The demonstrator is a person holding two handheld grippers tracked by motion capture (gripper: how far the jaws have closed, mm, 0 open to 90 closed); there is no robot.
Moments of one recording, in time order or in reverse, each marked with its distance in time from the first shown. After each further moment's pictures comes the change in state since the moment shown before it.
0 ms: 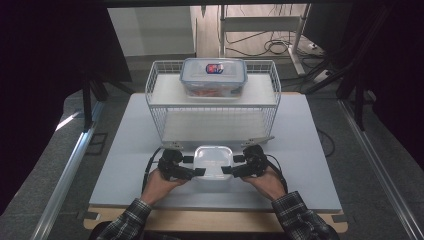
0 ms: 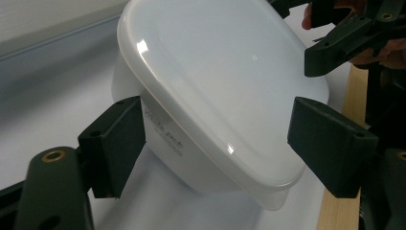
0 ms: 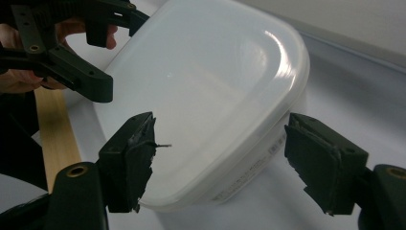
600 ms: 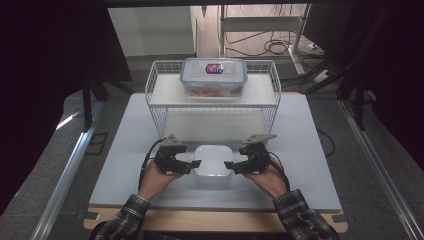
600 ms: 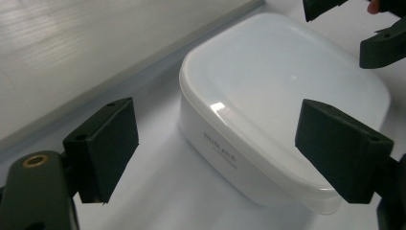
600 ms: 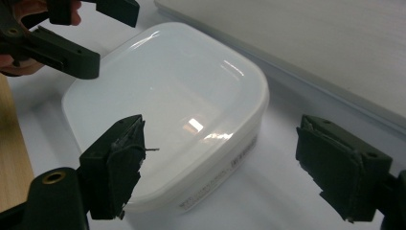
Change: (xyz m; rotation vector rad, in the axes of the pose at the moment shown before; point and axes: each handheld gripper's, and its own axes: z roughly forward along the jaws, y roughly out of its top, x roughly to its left) left arm 0.009 0.011 -0.006 -0.039 0.188 0.067; right arm -0.002 0.008 -0.006 -0.041 -0.136 -0.057
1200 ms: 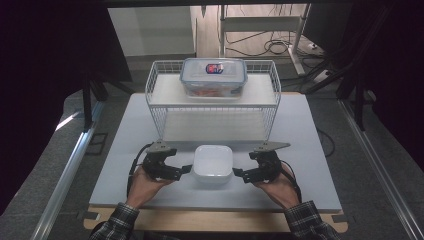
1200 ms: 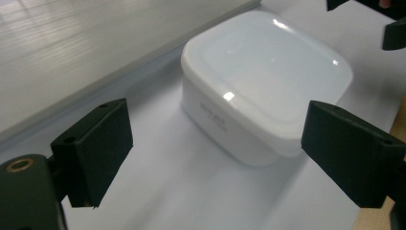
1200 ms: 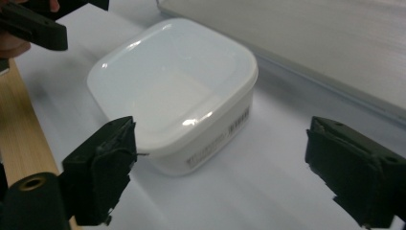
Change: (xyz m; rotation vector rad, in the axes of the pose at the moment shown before) left arm -0.009 -0.005 -0.036 -0.029 0.032 0.032; right arm 0.006 -0.016 -0.035 -0.051 -0.028 -0.009
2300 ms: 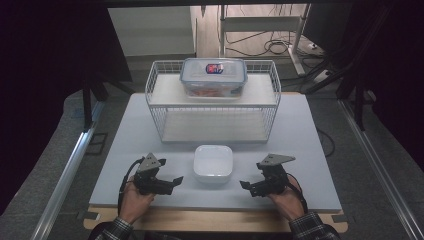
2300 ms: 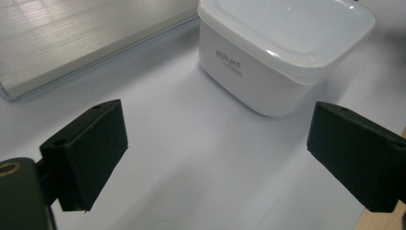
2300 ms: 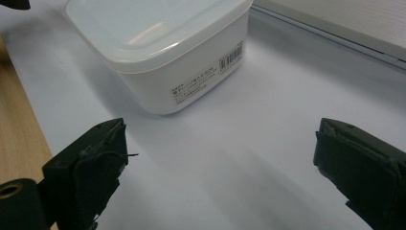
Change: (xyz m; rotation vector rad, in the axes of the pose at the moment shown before) left arm -0.007 -0.051 -0.019 -0.037 0.104 0.016; right arm -0.005 -0.045 -0.006 0.035 -0.026 -0.050
